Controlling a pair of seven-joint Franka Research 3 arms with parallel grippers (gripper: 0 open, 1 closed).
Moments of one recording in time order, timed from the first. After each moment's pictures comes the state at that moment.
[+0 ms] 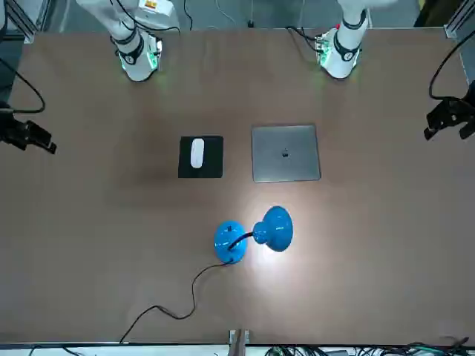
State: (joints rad) left arm -0.01 0.00 0.02 -1.52 -0.01 1.59 0.02; right arm -0.05 0.03 -0.04 -1.58 0.06 1.61 0.04
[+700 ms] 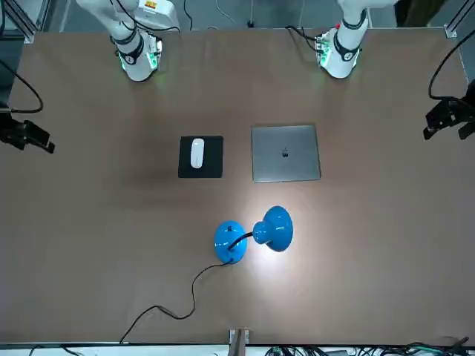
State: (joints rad) left arm -0.01 0.00 0.00 -1.51 -0.01 1.59 0.02; right arm -0.05 0.03 -0.05 -1.58 0.06 1.61 0.03
